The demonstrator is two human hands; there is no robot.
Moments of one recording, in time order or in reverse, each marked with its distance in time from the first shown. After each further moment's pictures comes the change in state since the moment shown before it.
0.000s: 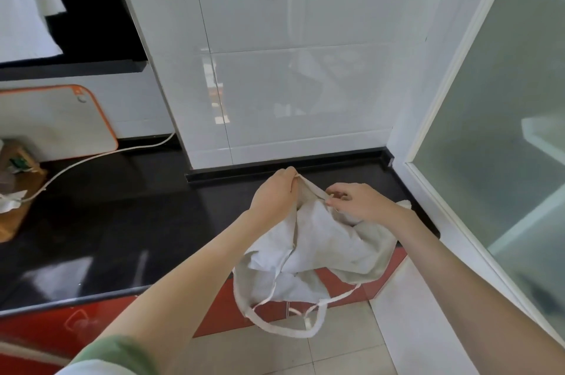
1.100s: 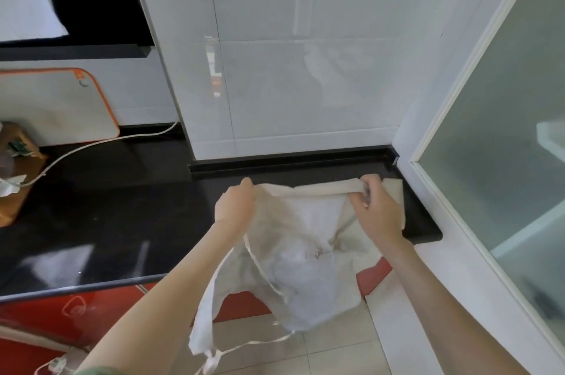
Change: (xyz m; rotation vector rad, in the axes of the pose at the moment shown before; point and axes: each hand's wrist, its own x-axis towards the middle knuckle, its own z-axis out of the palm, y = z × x) left_hand -0.028 -0.068 -0.018 0.263 0.001 -0.391; right_hand -0.014 0.014 0.041 -0.013 0.680 -0.036
